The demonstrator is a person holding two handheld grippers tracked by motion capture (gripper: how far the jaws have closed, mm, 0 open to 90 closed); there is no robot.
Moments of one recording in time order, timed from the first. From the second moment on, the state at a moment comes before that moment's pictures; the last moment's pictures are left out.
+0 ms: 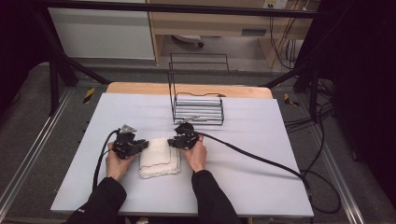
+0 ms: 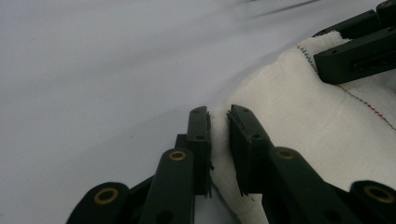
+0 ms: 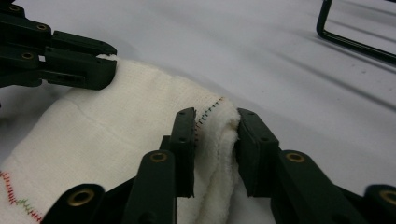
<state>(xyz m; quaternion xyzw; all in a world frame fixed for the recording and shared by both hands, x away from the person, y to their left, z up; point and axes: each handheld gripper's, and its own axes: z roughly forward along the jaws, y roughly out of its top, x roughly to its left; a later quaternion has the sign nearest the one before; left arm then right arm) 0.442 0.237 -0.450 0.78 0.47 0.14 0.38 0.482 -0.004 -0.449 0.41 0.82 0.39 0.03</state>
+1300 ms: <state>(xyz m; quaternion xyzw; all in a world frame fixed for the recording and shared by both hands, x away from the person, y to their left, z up) 0.422 0.253 -0.419 0.74 0.47 0.15 0.46 0.452 -0.011 -0.412 0.38 0.81 0.45 0.08</state>
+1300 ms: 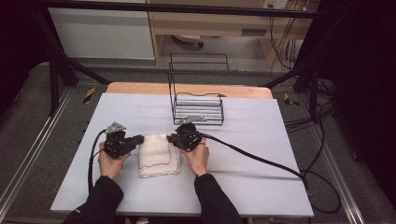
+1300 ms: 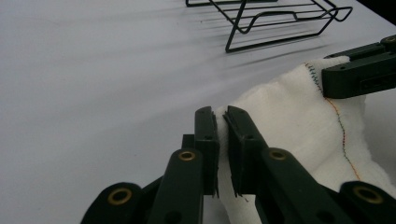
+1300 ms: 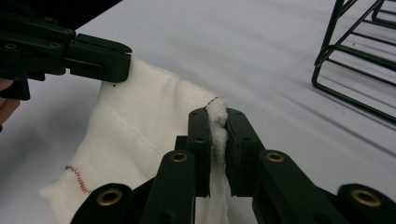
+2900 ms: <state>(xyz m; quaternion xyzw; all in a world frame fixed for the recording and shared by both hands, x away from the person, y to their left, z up) 0.378 0.232 -0.352 0.70 0.39 0.22 0.55 0.401 -0.043 -0.342 0.32 0.76 0.54 0.19</state>
